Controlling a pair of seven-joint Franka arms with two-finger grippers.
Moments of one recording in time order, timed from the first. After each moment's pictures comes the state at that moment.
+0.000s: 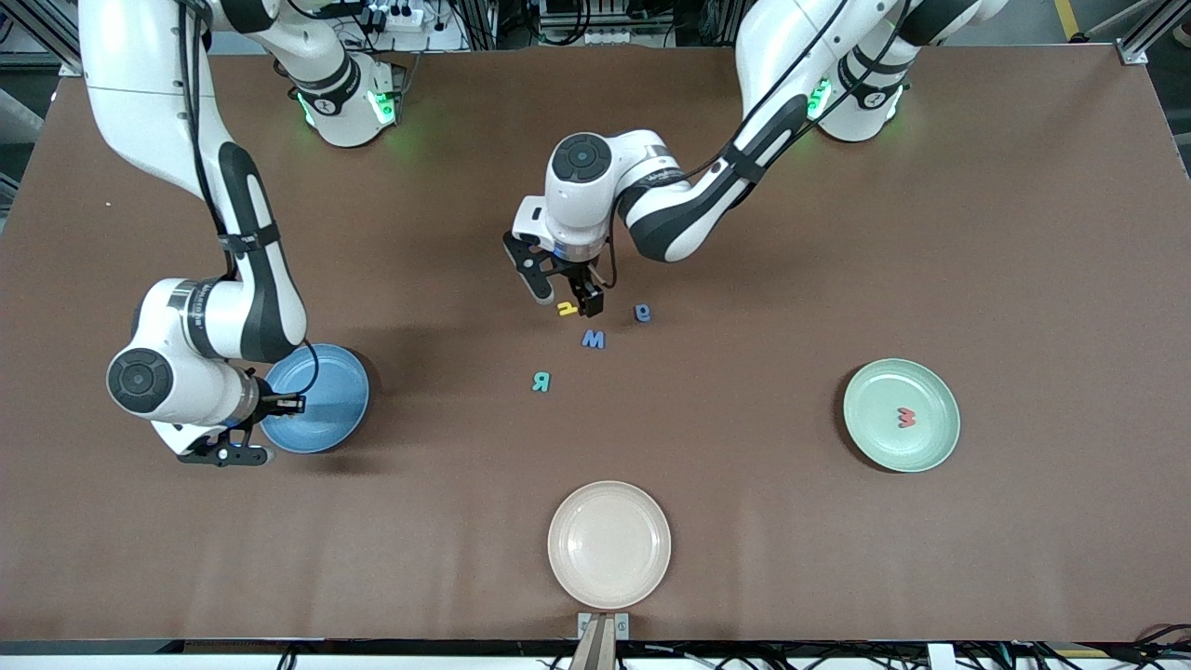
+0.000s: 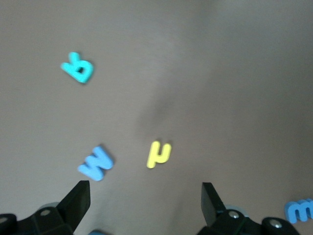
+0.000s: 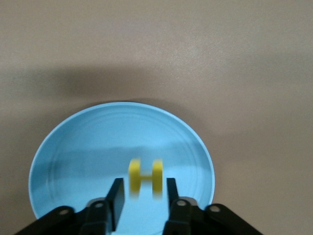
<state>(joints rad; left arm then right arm) -0.56 0.72 -0.47 -1.59 0.38 2.34 -0.09 0.31 0.63 -0.33 -1.67 0.13 2.15 -0.02</state>
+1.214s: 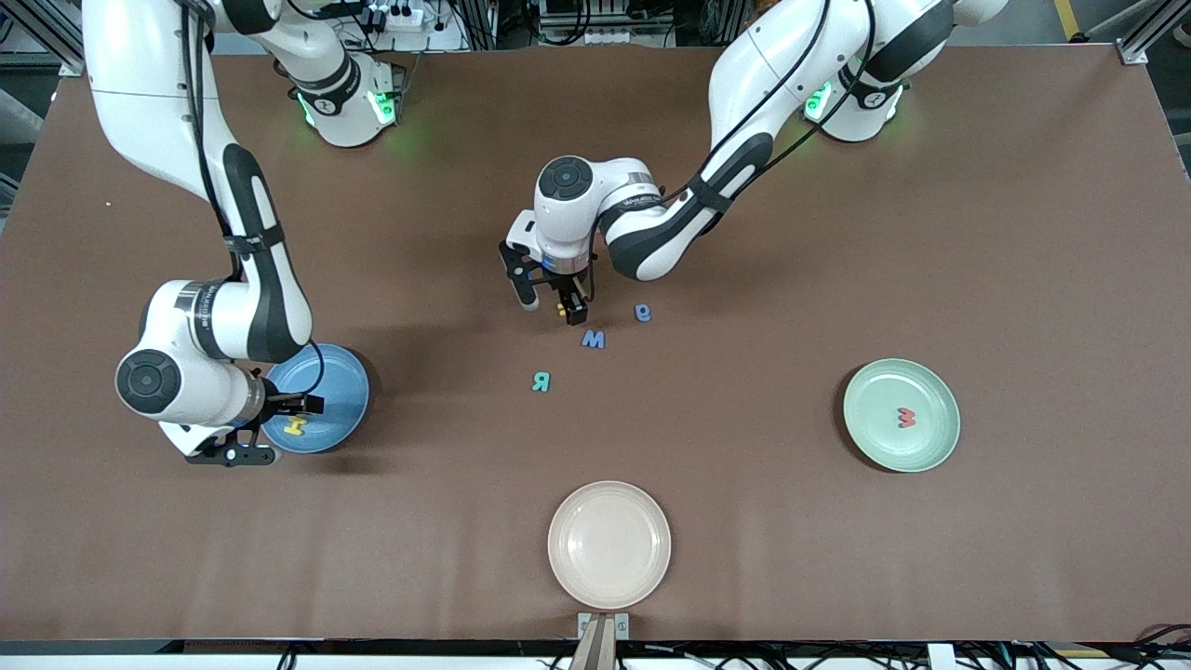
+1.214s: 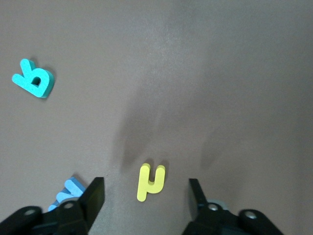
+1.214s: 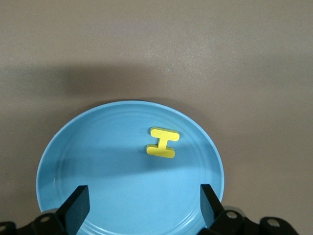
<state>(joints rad) -0.58 0.86 -0.46 -1.53 0.52 2.40 -0.08 0.31 0.63 -0.32 -1.67 0.13 2.15 -0.02</state>
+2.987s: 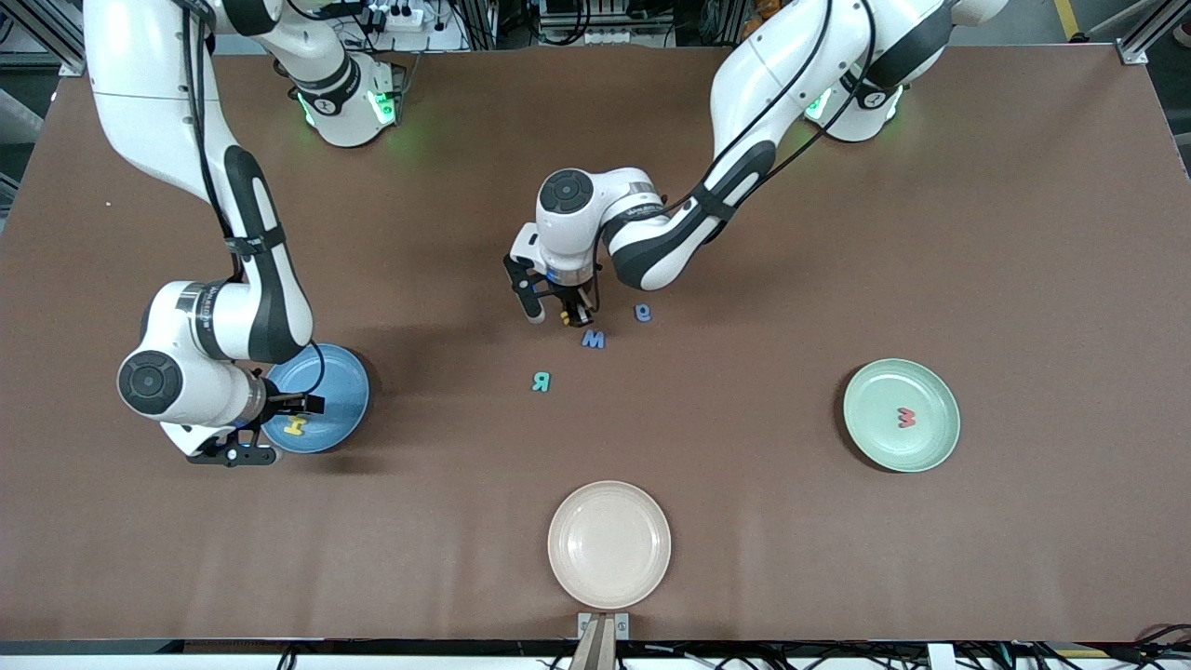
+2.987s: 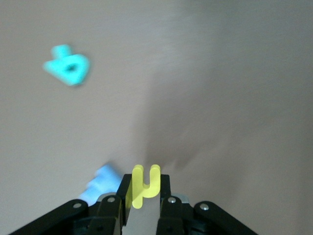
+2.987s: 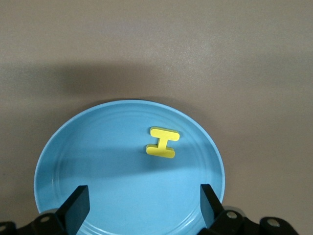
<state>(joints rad) -0.56 0.82 -0.44 -1.47 0.53 2.24 -0.07 0.31 0.64 -0.32 -1.67 0.13 2.15 -0.03</state>
